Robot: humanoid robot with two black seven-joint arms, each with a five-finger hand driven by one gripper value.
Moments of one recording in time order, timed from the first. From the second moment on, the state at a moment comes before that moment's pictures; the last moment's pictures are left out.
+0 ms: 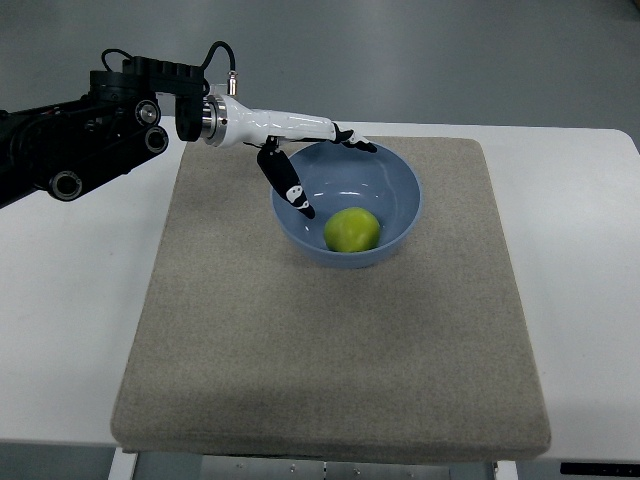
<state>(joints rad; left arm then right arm) -1.25 0.39 -0.26 -0.97 1.28 -0.45 -0.30 -0.01 0.00 0.10 0.12 -0.01 0.07 0.11</state>
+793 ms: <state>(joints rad) -1.25 0.51 -0.26 -0.85 0.48 -0.47 -0.30 -0.01 0.00 0.10 0.12 -0.01 0.07 0.11</state>
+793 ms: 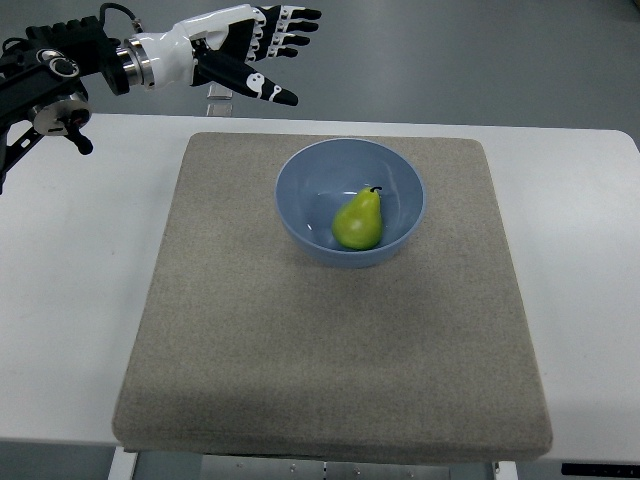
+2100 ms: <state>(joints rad) -1.11 0.48 -0.37 -0.51 -0.37 -0.56 0.06 -0.01 0.00 0.10 0.12 -0.01 0.07 0.11</state>
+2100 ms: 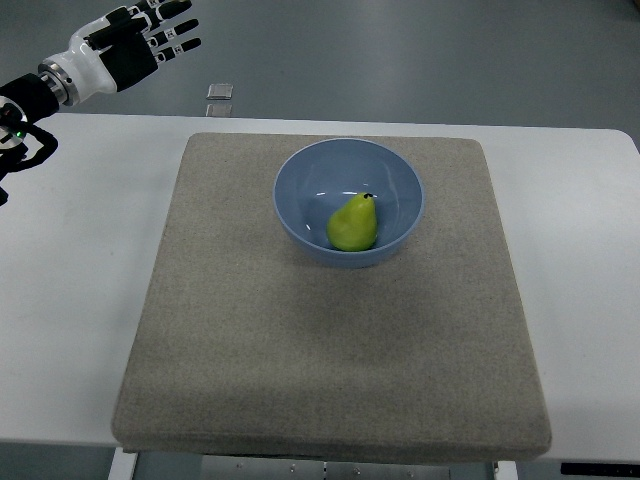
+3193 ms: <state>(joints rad) -1.04 0.48 -0.38 -0.49 -0.37 -0.61 0.05 -0.01 0.00 0.10 0.12 -0.01 0.07 0.11</state>
